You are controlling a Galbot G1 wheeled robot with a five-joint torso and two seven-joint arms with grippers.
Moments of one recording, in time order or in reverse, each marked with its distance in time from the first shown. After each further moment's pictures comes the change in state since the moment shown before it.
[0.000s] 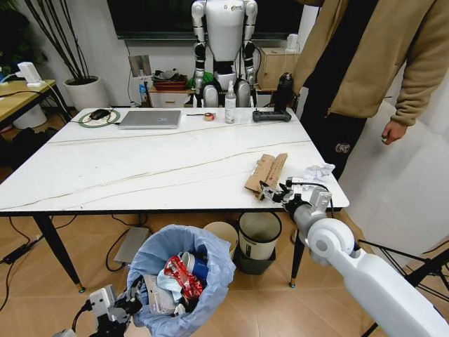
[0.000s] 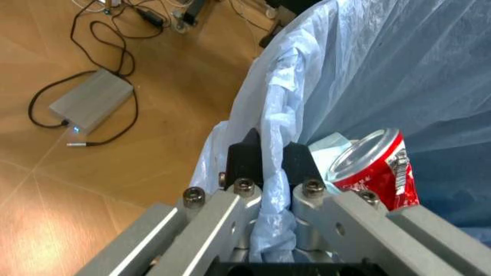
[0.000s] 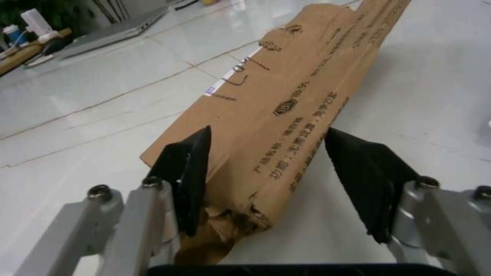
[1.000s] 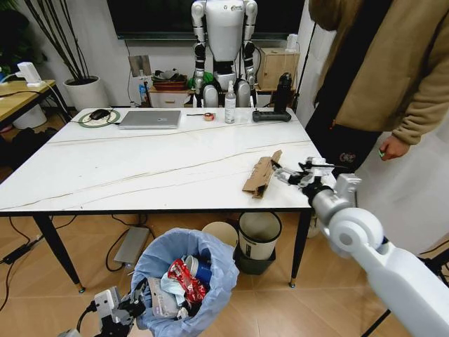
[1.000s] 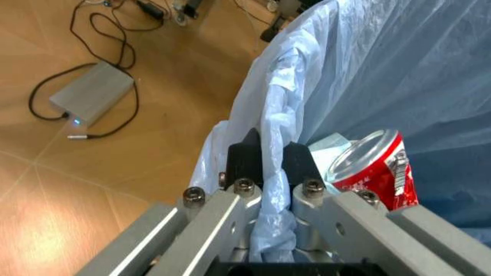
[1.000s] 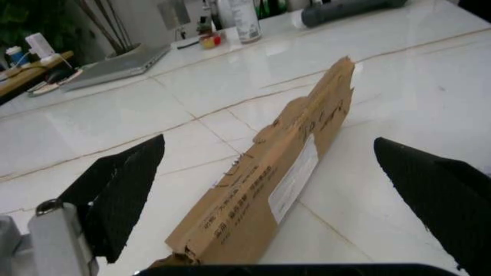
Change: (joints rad) left arm 0.017 -0.007 0.002 0.002 0.005 -0.002 0.007; right arm 0.045 -0.028 0.052 0.065 0.022 -0.044 0.046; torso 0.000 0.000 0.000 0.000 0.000
